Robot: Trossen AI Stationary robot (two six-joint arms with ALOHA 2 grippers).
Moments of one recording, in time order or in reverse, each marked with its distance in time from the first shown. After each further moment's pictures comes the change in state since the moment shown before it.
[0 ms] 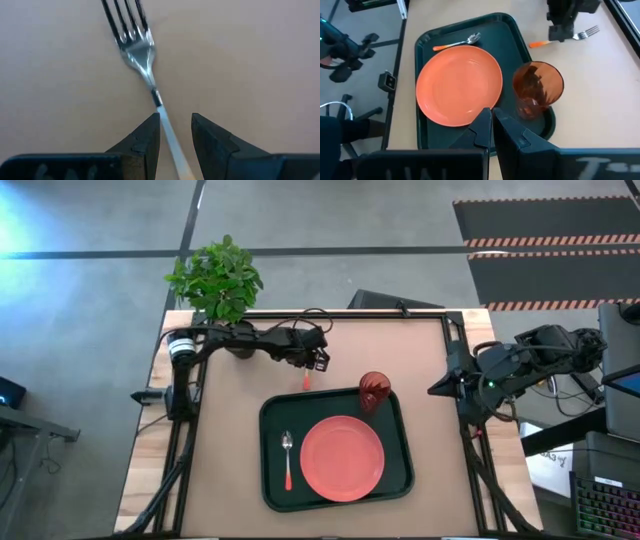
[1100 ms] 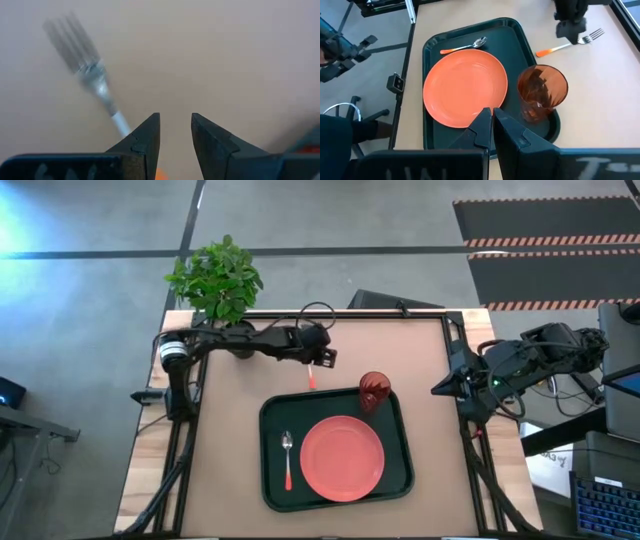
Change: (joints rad) left arm -0.042 -0.071 0.036 0.044 -0.019 -0.024; right arm 0.000 -0.053 0.000 0.008 -0.023 -0.008
